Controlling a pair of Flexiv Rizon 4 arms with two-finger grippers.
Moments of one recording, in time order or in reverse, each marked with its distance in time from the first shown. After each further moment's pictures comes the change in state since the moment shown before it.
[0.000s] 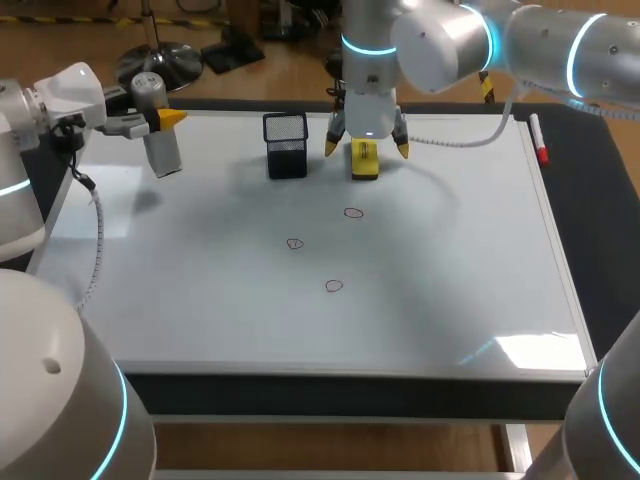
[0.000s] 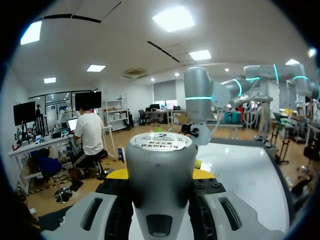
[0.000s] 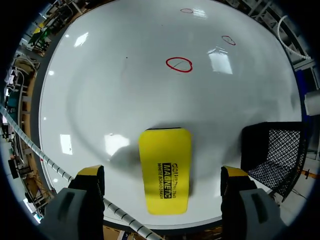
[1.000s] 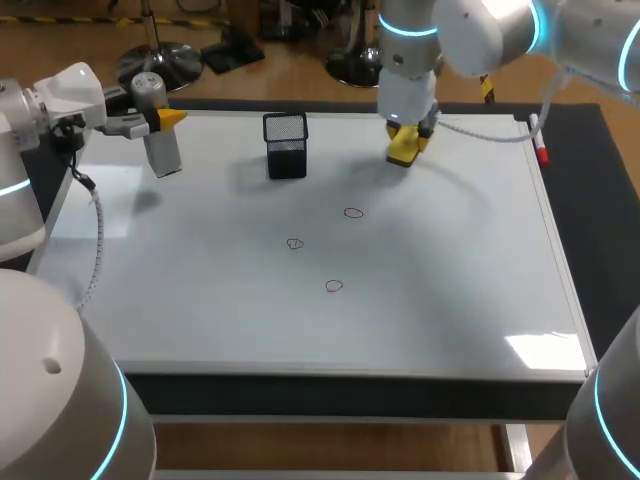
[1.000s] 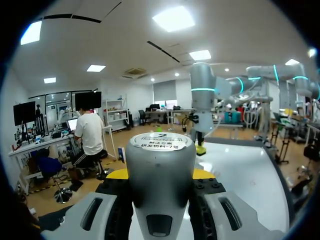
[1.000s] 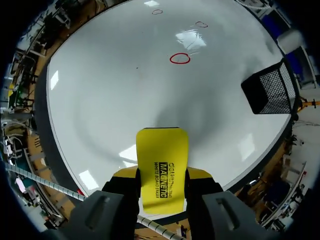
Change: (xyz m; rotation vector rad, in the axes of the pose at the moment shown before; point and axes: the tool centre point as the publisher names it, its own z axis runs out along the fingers) left arm 0.000 0.000 0.000 0.000 0.000 0.000; right arm 0.087 0.001 -0.040 0.036 0.012 0.494
